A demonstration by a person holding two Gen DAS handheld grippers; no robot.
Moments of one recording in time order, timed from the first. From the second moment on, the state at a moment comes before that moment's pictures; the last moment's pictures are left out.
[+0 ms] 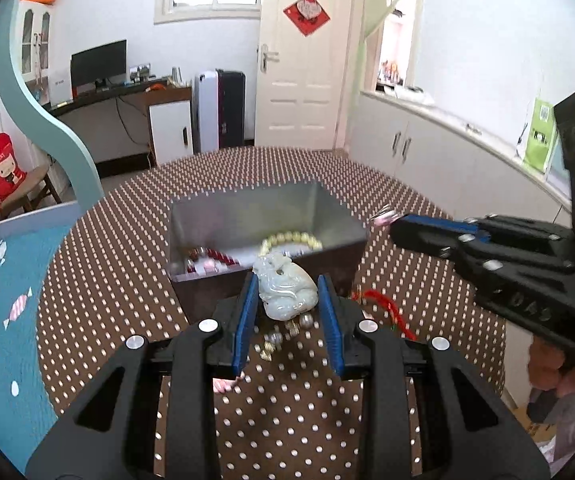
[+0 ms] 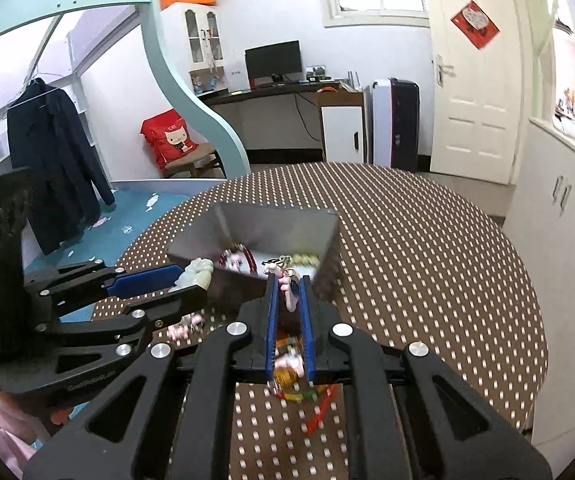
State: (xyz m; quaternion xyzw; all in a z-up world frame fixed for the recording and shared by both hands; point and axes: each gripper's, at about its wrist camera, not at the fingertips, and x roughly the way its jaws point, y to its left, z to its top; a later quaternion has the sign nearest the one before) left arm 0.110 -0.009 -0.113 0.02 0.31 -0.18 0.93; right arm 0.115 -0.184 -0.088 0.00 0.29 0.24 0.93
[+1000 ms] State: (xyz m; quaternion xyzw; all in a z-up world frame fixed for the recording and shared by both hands) left arm 0.174 0.004 -0.117 -0.01 0.34 -0.16 0.93; right arm 0.150 -0.166 -0.099 0.00 0.32 0.24 0.92
